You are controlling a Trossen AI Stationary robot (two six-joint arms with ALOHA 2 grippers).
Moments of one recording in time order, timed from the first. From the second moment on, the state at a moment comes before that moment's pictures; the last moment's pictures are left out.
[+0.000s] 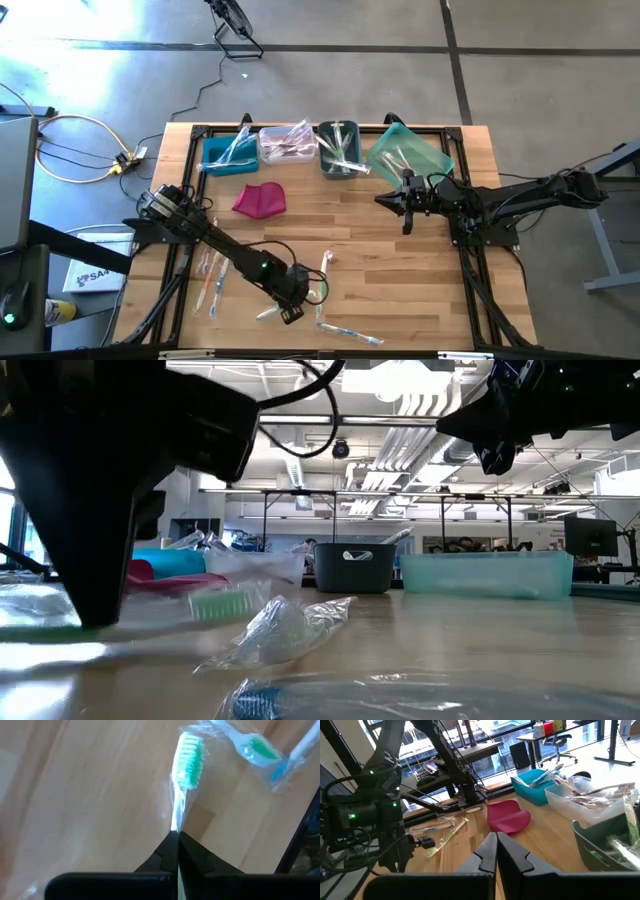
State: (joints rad) left arm -0.52 1.89 1.21 -0.42 0.06 -1.03; right arm 0.02 0.82 0.28 0.47 0.12 0.32
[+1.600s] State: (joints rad) left arm -0.40 1.85 1.41 -0.82 -0.28 -0.54; right arm 0.02 0.82 0.28 0.44 0.13 0.32
